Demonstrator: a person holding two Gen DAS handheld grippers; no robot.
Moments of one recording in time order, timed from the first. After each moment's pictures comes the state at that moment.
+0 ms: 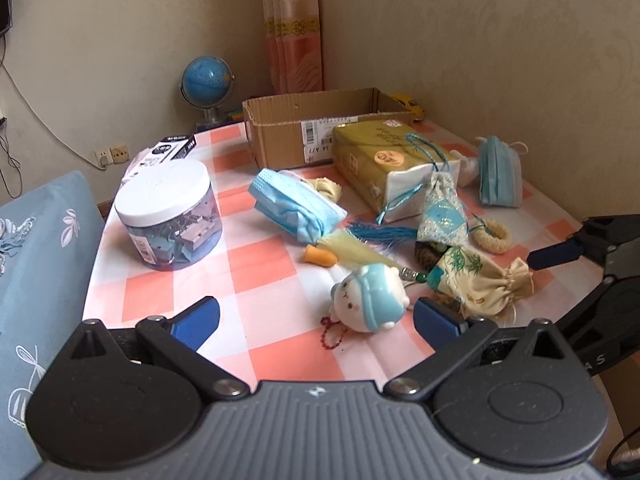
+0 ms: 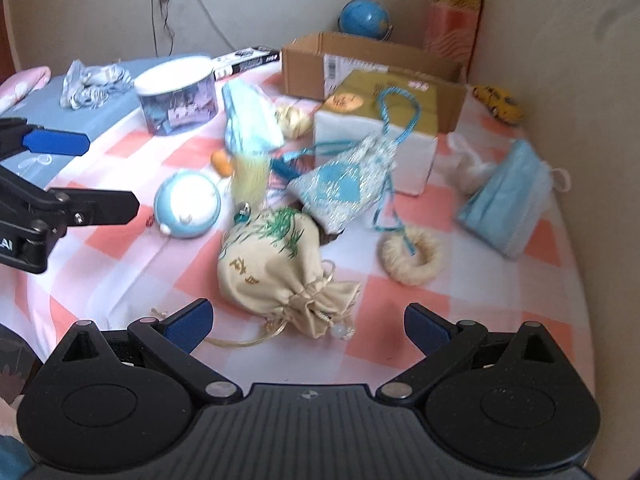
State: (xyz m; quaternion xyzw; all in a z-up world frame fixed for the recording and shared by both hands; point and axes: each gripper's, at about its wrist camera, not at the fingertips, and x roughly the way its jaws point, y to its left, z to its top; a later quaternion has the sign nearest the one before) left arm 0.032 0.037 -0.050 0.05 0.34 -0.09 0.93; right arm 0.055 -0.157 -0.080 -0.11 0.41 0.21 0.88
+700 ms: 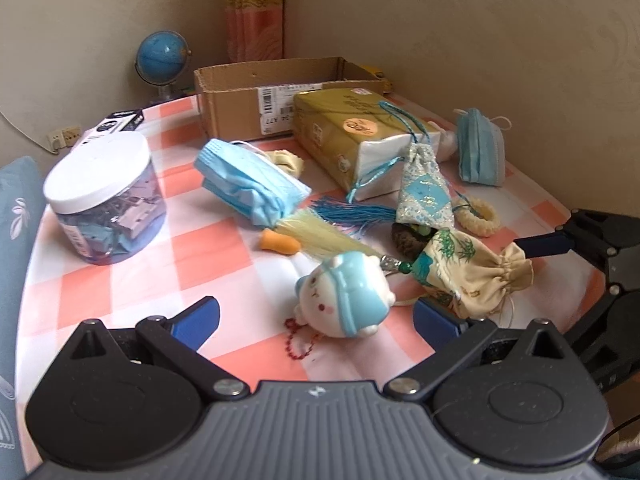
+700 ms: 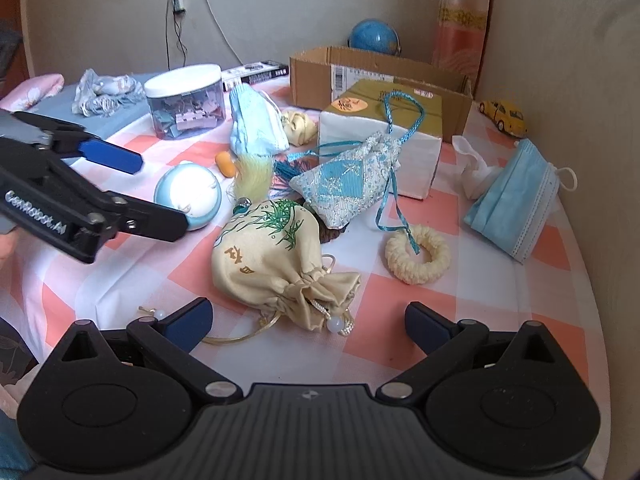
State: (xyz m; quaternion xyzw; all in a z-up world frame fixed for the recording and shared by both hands) left arm 0.067 0.030 -0.078 0.04 0.38 -0.16 0.91; right arm 0.044 -0.169 -0.094 -0.11 0.37 0.23 0.89
